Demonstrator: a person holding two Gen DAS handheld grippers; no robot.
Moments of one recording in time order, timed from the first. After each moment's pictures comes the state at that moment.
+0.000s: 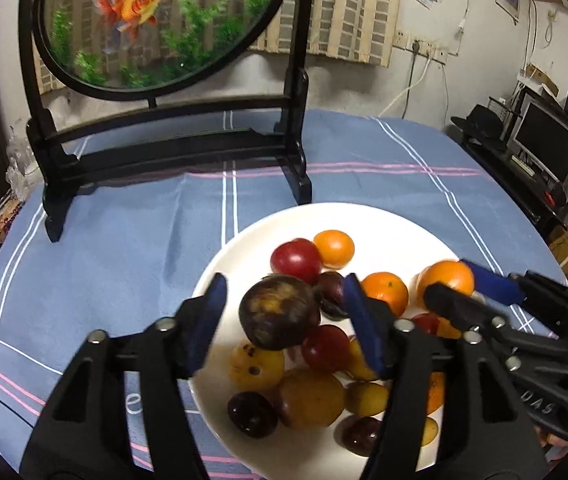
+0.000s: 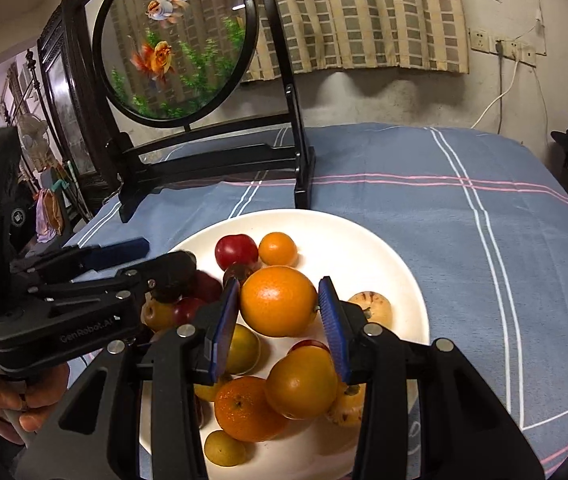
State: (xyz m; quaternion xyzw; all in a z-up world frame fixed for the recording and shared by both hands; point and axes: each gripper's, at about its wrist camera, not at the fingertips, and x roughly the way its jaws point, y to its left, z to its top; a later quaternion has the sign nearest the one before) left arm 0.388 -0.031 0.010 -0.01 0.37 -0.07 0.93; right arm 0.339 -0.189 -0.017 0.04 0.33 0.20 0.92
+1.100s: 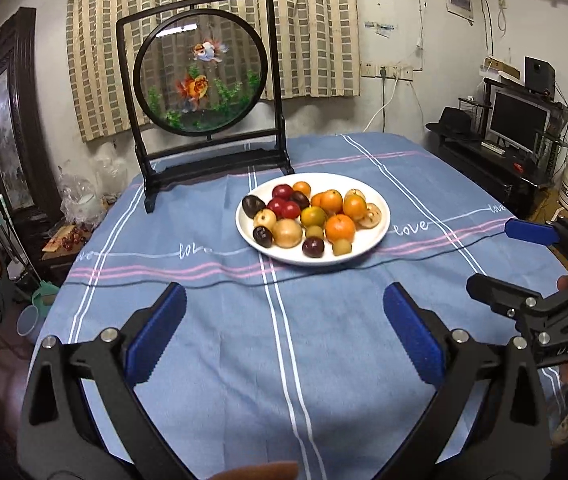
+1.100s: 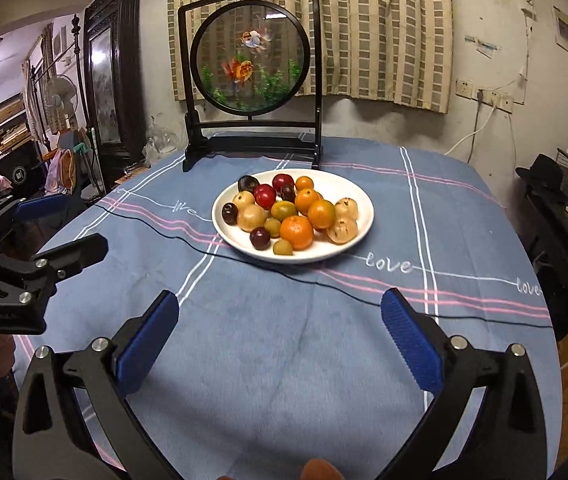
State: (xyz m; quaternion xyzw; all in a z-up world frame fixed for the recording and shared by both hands) left arm 0.095 -0.032 0.074 0.05 0.30 -0.05 0.95; right arm 0.079 -0.224 0.027 -0.04 0.30 0.18 0.94
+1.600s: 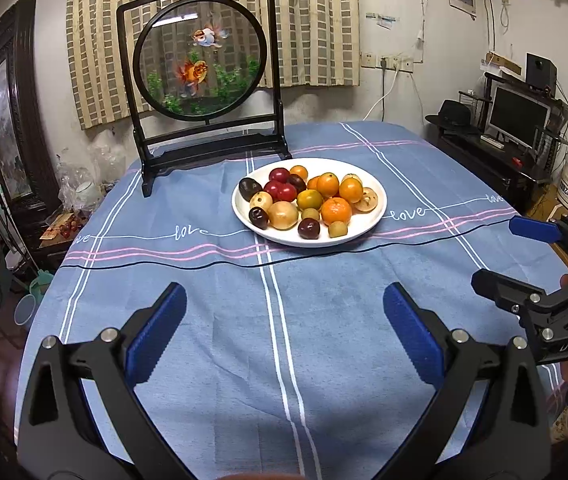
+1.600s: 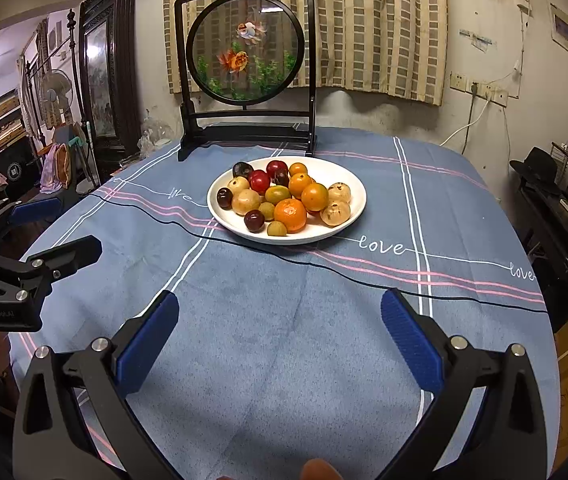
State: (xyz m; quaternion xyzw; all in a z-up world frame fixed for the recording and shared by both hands) left arm 0.089 -0.035 0.068 0.04 0.31 -0.05 0.95; right arm 0.069 -0.226 0.021 -0.05 0.30 0.18 0.94
